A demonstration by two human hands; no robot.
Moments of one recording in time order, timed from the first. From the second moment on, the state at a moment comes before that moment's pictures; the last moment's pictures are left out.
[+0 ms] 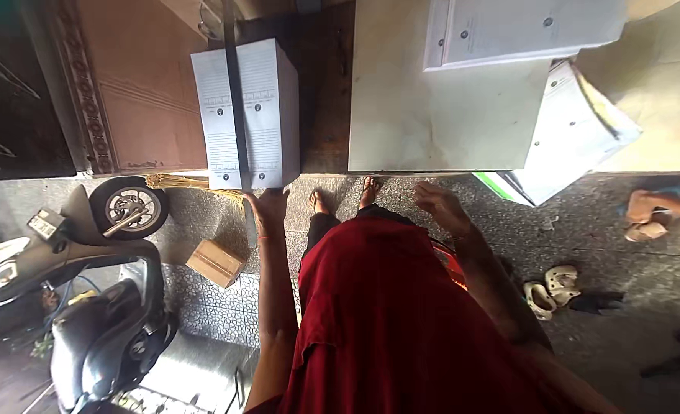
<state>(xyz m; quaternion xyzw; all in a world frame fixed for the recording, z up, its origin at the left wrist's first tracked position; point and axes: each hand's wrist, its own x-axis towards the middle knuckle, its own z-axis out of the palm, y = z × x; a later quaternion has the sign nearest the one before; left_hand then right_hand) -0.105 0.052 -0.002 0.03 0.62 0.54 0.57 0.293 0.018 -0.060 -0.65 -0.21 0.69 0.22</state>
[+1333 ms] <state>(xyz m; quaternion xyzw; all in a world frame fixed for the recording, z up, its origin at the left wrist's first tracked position) -0.008 0.074 -0.023 0.18 0.55 0.31 0.75 0.296 -0.074 -0.040 -0.72 -0.11 0.61 0.33</state>
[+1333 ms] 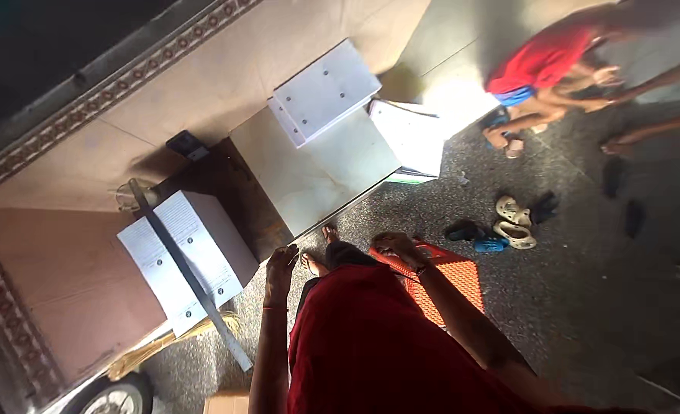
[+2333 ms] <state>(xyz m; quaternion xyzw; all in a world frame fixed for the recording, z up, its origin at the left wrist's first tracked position) 0.286 0.366 -0.123 0.42 0.66 0.24 0.57 0.631 0.381 -0.148 -0.81 -0.40 0.37 0.23</state>
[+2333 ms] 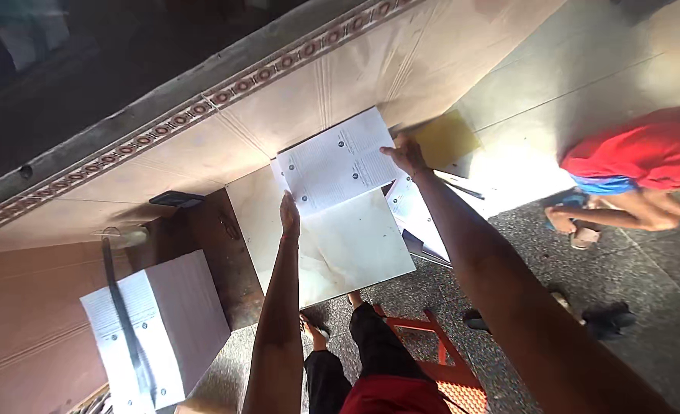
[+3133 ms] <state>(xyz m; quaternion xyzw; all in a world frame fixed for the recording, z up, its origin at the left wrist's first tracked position) 0.314 0.440 -0.165 0.30 0.75 0.22 0.55 0.657 0.417 -0.186 -0.77 -0.35 0.49 0.21</state>
